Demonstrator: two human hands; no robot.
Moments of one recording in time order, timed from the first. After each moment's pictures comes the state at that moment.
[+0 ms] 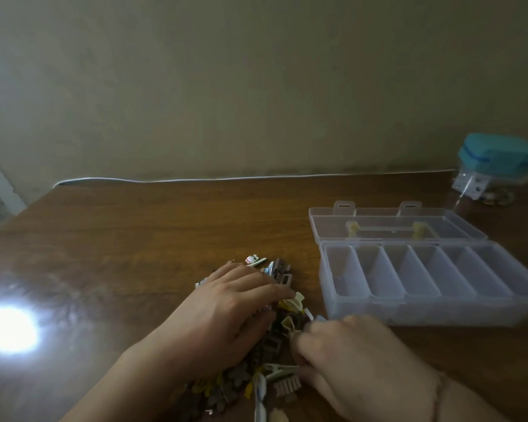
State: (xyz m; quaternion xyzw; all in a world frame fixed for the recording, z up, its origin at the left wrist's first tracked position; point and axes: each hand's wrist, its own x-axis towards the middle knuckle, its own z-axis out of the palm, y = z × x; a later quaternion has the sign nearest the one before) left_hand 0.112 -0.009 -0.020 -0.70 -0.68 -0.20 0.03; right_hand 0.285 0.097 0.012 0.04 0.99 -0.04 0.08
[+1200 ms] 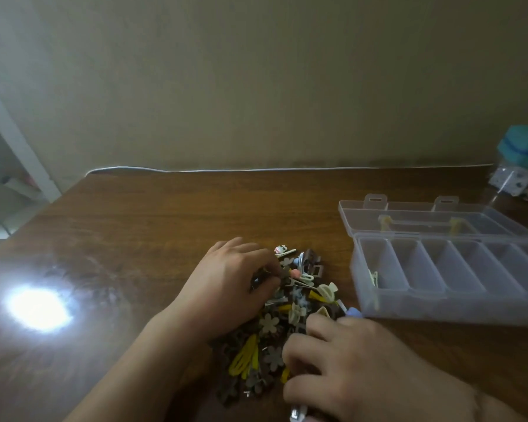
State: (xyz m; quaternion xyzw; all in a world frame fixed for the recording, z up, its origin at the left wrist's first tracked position) left_hand 0.084 -0.015 -0.022 -0.61 -0.75 -0.24 0.07; right_hand 0.283 0.082 -0.022 -0.15 0.99 0.03 -0.07
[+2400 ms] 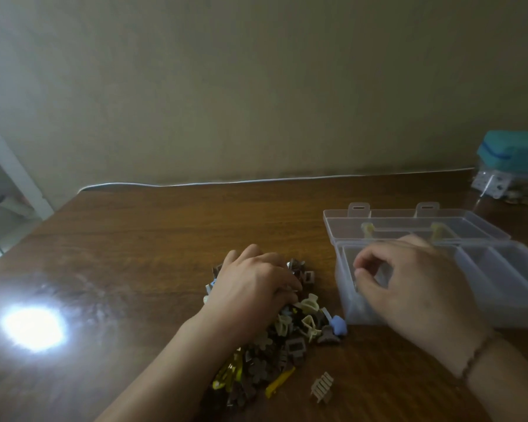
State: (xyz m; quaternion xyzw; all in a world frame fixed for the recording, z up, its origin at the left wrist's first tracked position) left_hand 0.118 0.019 -0.009 -0.60 -0.79 -0.13 0.04; right_hand 0.292 0.148 0.006 0.30 0.91 -0.10 -0.28
